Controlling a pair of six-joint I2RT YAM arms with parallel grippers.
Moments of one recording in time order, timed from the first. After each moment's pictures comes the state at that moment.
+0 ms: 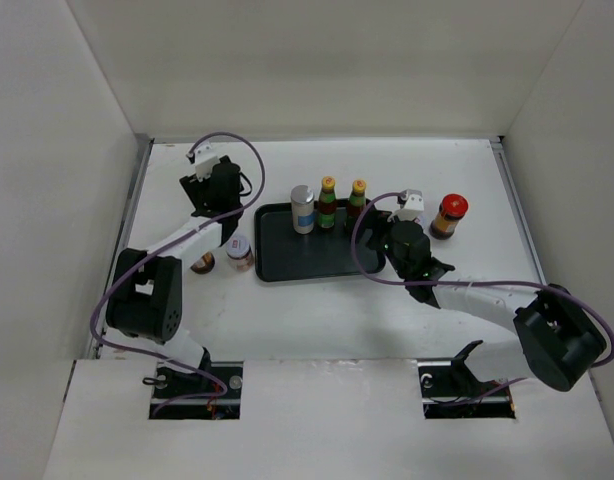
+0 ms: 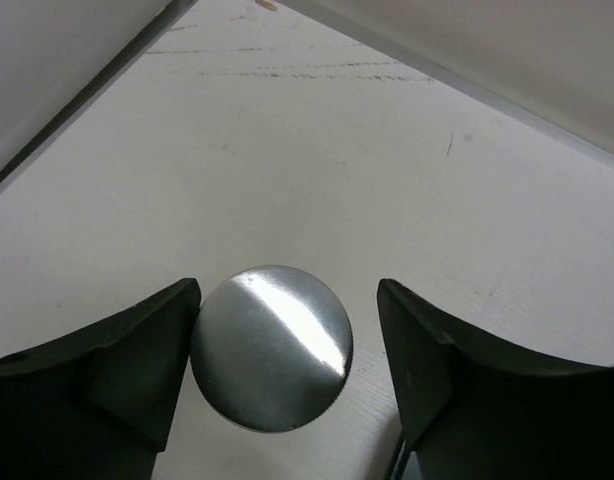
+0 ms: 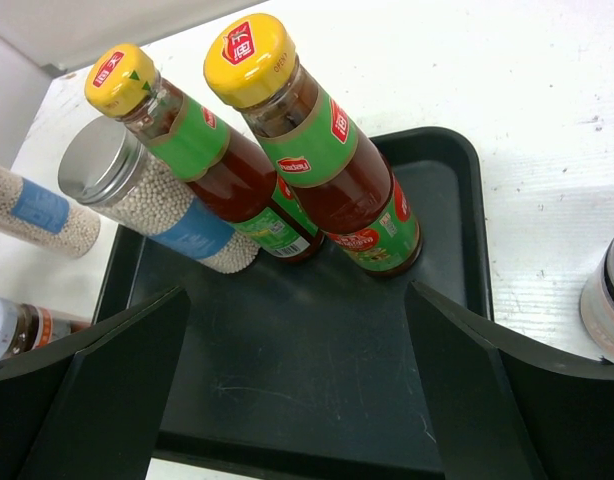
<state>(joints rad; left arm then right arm) -0.26 1.60 0.97 0.24 -0.74 -0.39 0.66 1.32 0.58 0.52 0.36 0.53</state>
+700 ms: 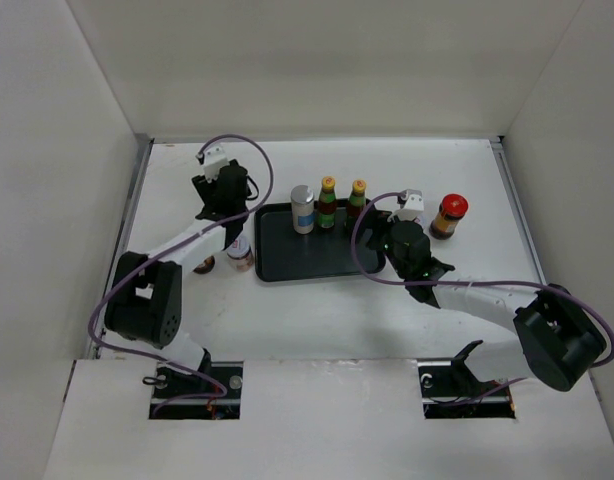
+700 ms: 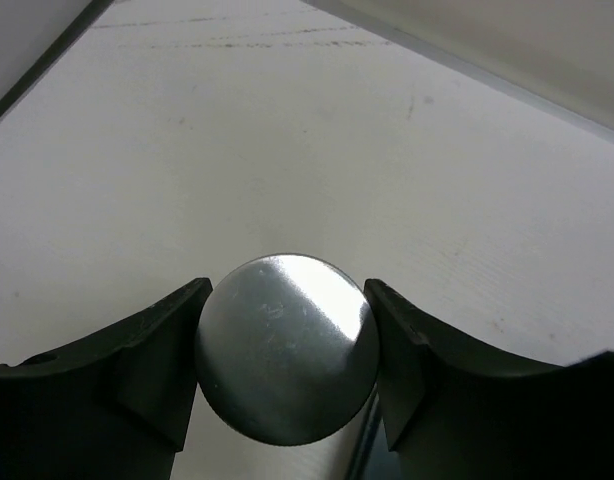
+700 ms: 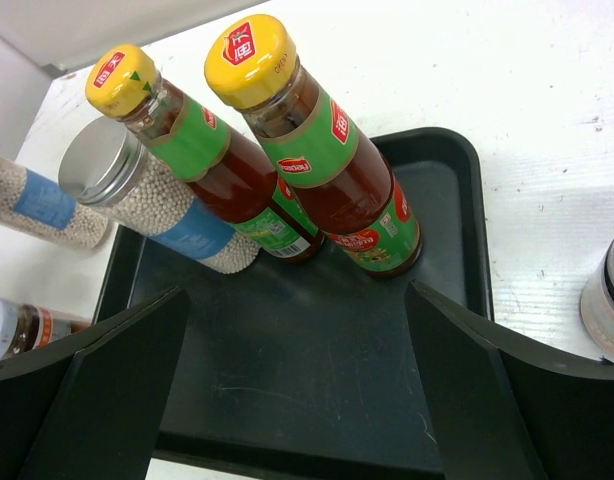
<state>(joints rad) -0.28 1.61 0.97 0.21 -0.68 -0.41 0.66 1.32 0.58 0.52 0.36 0.53</state>
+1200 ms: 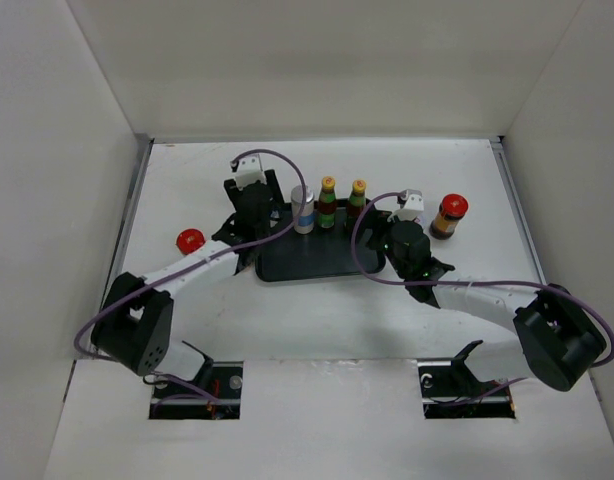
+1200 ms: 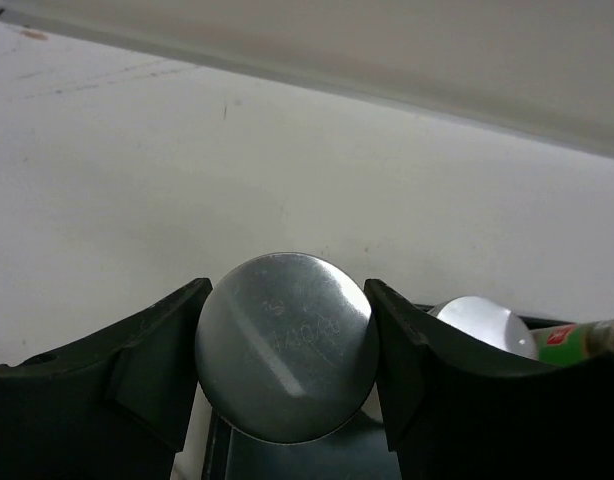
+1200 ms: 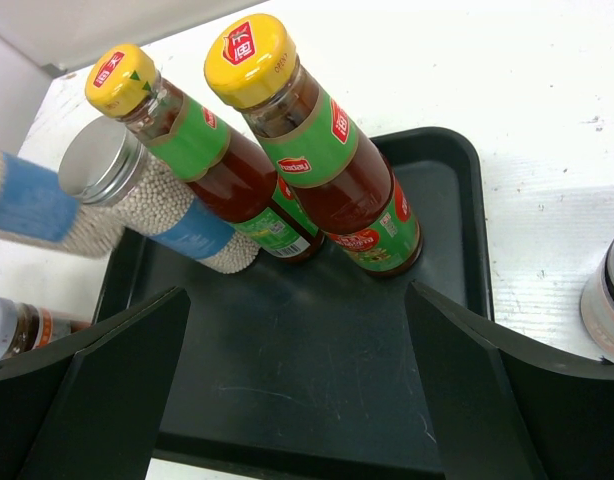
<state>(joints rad) -0.54 1.41 0.87 0.34 -0.65 -0.32 0.66 1.32 0.58 0.52 0.36 0.53</state>
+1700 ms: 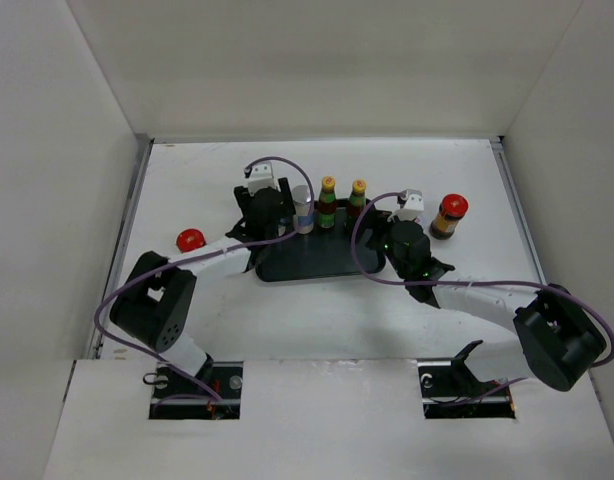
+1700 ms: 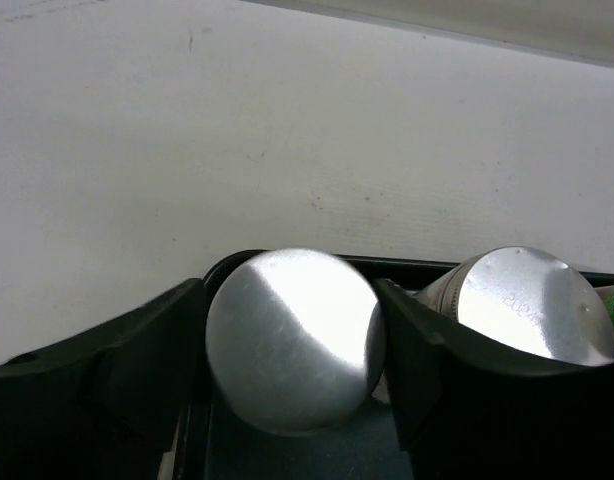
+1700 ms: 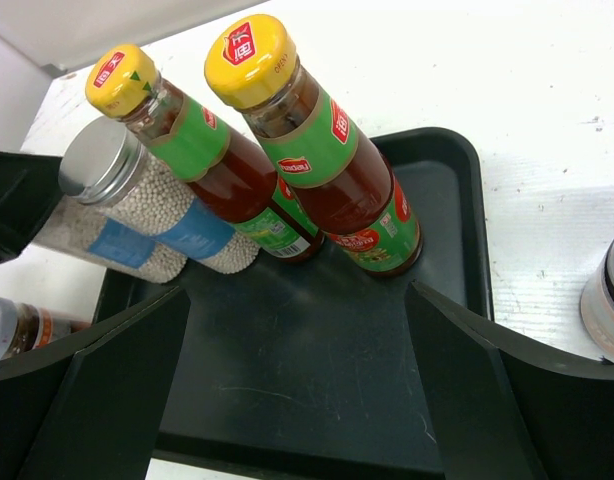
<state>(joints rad) -0.55 1.57 0.85 0.40 -0.59 -0.35 0.66 1.32 0.58 0.52 0.36 0.53</state>
